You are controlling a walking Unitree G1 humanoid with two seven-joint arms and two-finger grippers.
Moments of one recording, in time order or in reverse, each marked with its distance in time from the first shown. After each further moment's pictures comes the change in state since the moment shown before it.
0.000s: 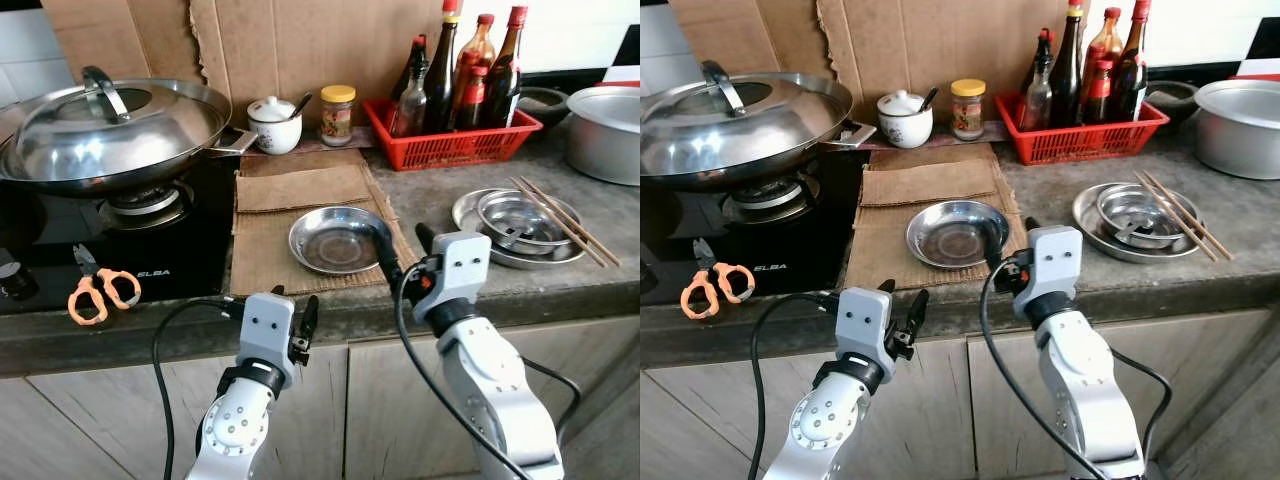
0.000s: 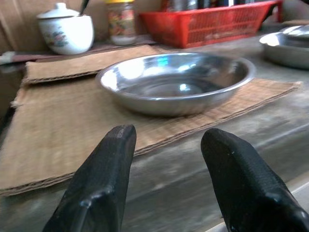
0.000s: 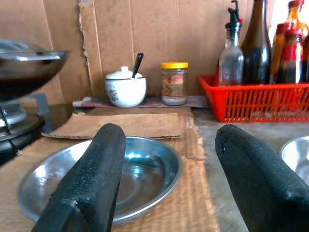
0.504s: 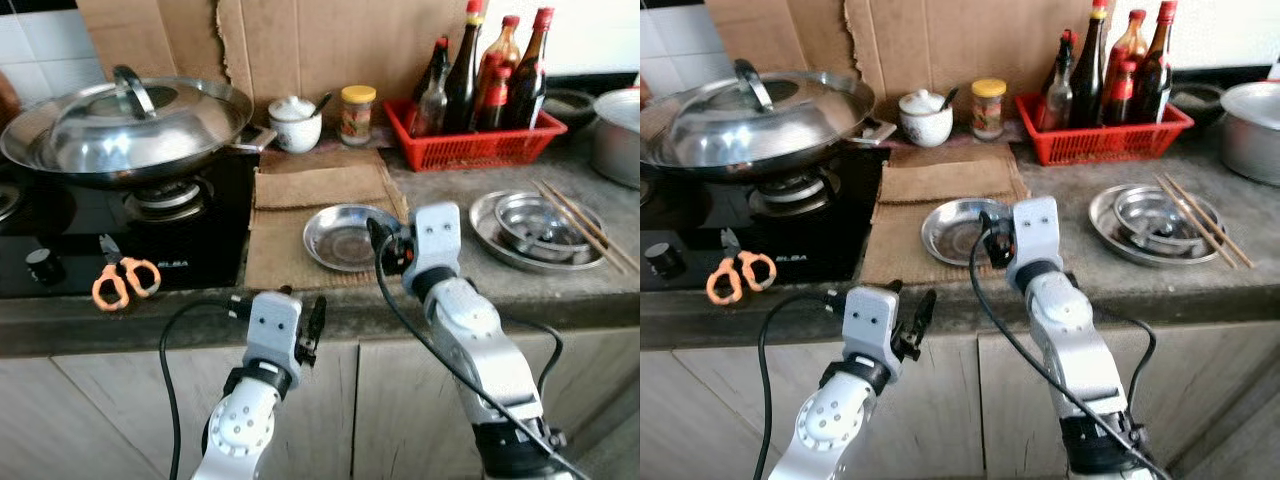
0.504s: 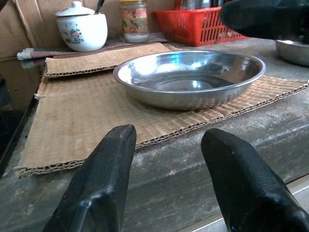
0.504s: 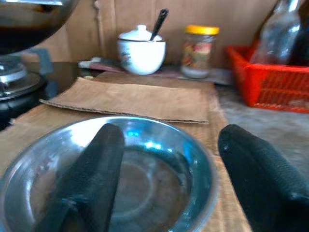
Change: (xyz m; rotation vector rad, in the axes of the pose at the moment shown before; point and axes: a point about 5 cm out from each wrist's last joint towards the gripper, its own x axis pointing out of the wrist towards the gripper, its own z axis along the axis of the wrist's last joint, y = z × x) left arm 0.000 0.001 -0.001 -0.001 0.003 0.008; right arm 0.050 0.003 0.000 -0.085 0.182 0.018
